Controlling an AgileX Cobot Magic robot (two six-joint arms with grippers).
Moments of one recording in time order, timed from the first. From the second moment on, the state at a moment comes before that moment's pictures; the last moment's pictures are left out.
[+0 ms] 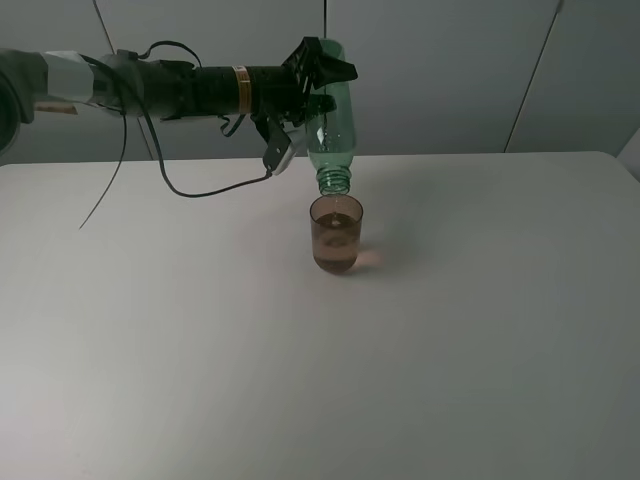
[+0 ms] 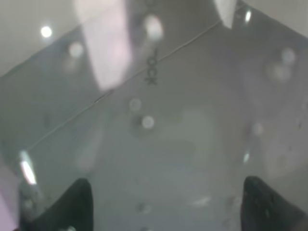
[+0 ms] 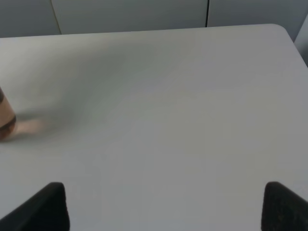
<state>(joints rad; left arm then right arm) -0.37 2.45 -1.92 1.30 -0.81 1.05 -0.03 0.00 -0.50 0.02 1.10 0.01</state>
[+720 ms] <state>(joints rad) -0.37 2.42 -1.81 1.24 -0.80 0.91 -0.03 0.00 -0.50 0.02 1.10 0.01</state>
